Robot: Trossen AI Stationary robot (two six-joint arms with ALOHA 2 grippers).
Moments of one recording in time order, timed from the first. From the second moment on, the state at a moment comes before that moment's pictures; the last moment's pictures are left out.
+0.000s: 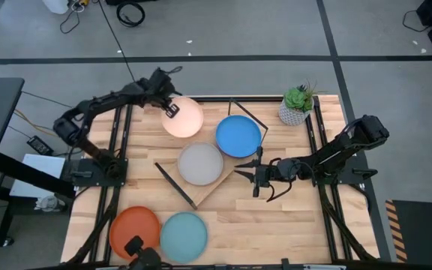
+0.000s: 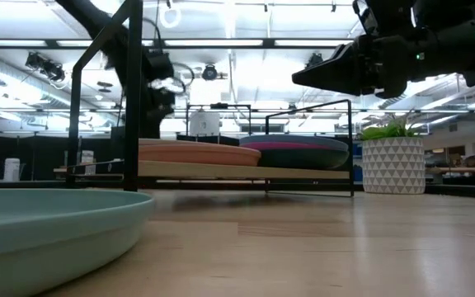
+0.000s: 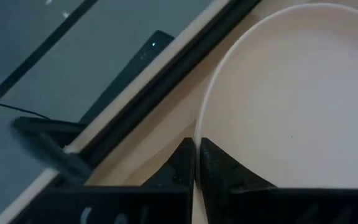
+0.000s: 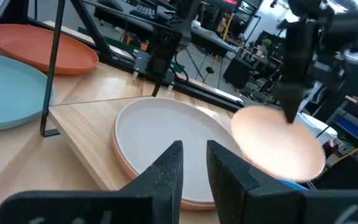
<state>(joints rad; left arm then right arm) 0.85 1.55 1.06 -0.51 -0.11 0.13 0.29 1.50 0.39 1.01 0.45 -0.38</state>
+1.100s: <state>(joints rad) 0.32 1.43 1.06 -0.63 0.03 0.05 0.28 1.50 0.39 1.02 0.44 -0.37</state>
